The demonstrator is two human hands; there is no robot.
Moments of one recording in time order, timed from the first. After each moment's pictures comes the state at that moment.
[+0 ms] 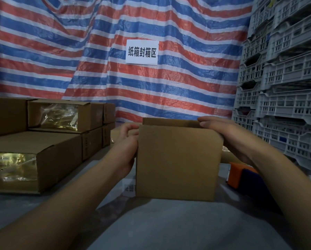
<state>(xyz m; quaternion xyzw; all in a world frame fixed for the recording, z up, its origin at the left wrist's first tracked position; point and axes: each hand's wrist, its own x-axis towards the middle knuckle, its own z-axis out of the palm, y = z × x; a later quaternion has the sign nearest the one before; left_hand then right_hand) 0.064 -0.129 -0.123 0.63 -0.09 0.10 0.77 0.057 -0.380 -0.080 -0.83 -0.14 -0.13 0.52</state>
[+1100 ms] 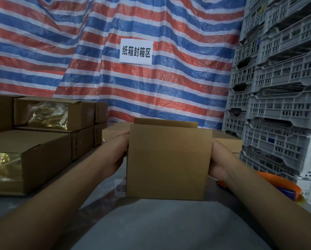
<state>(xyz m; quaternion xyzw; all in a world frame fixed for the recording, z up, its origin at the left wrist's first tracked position) 0.072 -0.123 -0.125 0.70 -0.18 0.06 0.69 0.065 -0.367 -0.121 -0.65 -0.05 -0.01 0.76</state>
